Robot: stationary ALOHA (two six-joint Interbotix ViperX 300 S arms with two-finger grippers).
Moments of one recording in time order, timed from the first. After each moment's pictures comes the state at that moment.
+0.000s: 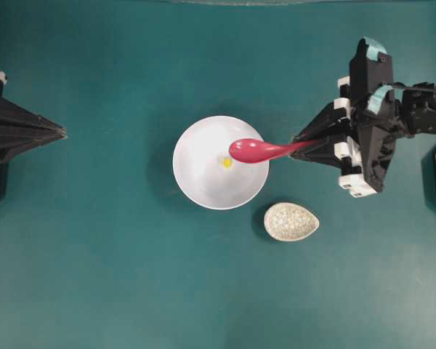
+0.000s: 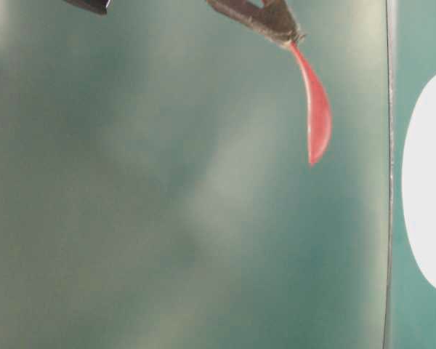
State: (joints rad) left arm 0.00 -1.04 1.17 0.01 -0.15 -0.02; right arm -0.11 -0.46 0.86 0.65 0.19 -0.43
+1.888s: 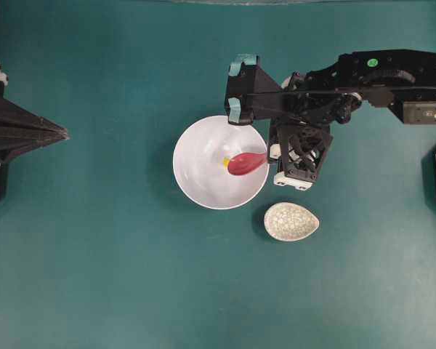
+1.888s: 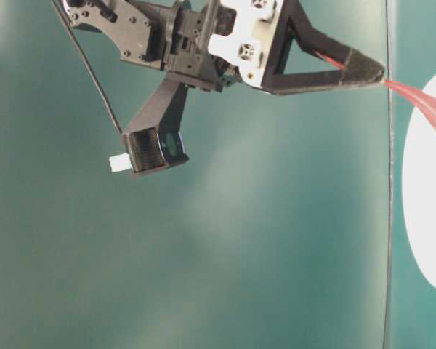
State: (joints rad) left arm 0.00 -1.03 1.17 0.01 -0.12 -0.02; right arm -0.15 -0.03 0.38 0.23 0.91 -0.09
